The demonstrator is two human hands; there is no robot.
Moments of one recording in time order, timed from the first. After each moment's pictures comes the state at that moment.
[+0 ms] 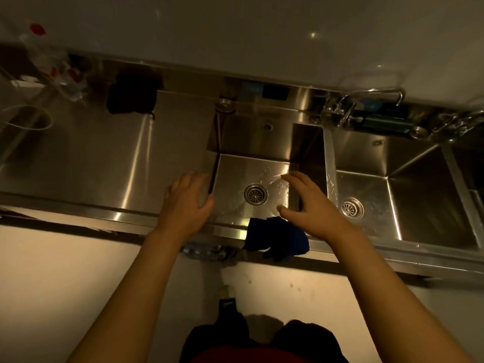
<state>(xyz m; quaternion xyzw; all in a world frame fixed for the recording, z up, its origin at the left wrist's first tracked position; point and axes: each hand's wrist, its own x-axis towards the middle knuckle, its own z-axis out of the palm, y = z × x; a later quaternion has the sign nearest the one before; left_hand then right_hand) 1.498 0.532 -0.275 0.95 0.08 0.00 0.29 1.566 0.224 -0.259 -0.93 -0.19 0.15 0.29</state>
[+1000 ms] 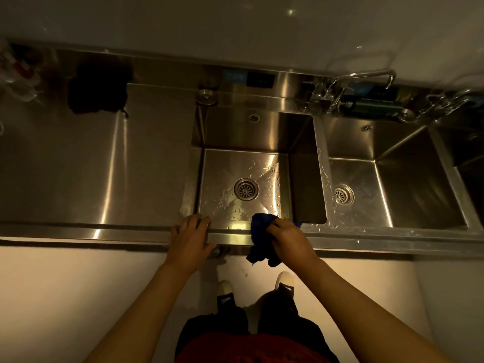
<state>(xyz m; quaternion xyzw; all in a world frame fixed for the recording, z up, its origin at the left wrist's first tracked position) 1.484 0.533 -0.415 0.97 0.01 -0.17 0.19 1.526 0.243 -0.389 -0.96 -0.21 0.16 0.13</state>
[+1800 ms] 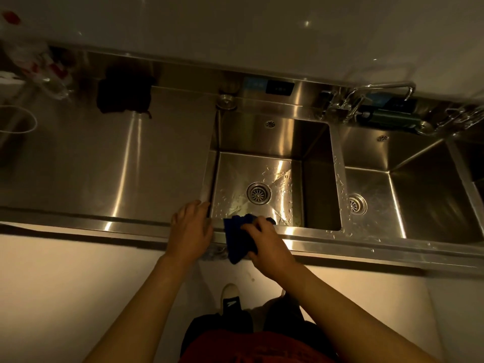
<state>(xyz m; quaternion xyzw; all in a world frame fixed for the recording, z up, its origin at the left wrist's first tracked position) 1.491 0.566 -0.385 0.96 0.07 -0.05 0.26 1.506 0.328 -0.380 -0.93 -0.24 0.18 0.23</state>
